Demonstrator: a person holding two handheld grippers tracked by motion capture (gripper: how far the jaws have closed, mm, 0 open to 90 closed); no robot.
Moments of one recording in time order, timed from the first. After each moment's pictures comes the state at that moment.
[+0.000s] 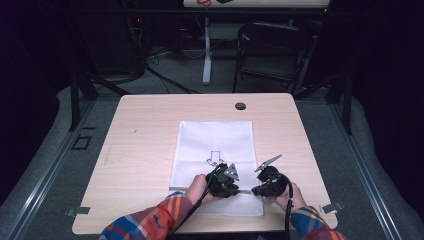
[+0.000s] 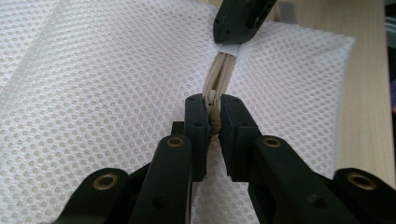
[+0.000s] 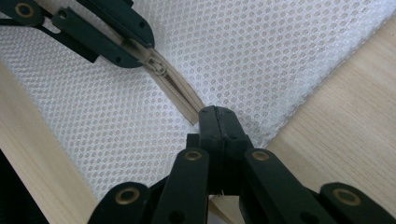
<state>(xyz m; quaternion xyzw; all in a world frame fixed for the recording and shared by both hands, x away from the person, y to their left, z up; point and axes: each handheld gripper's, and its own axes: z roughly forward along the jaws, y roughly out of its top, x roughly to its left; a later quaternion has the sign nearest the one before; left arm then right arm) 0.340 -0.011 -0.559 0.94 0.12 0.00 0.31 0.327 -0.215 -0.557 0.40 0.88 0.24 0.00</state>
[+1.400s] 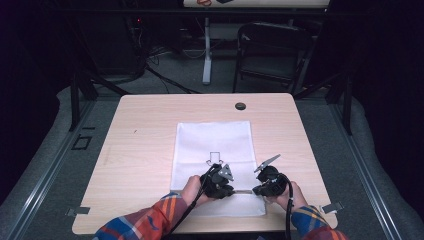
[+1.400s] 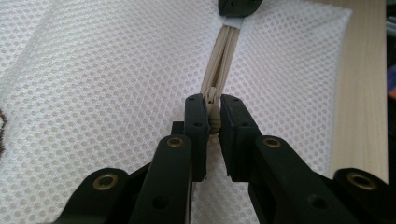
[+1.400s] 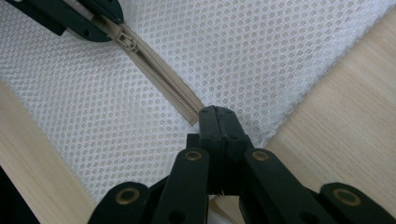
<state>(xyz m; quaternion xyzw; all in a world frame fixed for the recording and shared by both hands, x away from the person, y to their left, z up) 0.337 0.004 -0.558 0.94 0.13 0.00 0.31 0.328 -0.214 -0.553 0.39 0.90 0.22 0.01</state>
